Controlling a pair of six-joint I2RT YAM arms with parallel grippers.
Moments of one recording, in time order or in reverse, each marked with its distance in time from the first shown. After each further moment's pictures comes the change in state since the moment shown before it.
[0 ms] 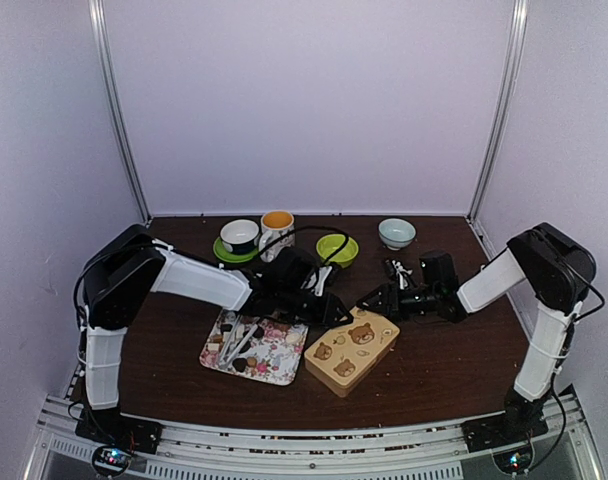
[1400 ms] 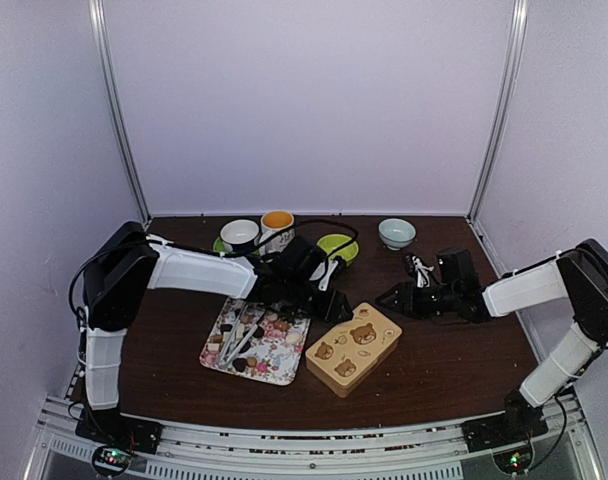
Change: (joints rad) left arm -0.013 -0.009 0.143 -0.275 -0.133 0.153; right arm -0.006 -0.298 -0.103 -0.237 0.205 -0.048
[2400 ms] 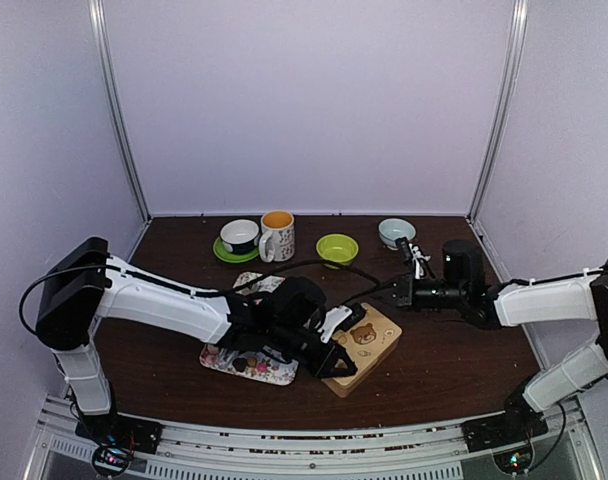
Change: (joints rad) left arm -0.220 -0.251 -0.322 0.145 0.146 0.040; right arm 0.116 -0.200 -0.036 0.079 -0.055 0.120
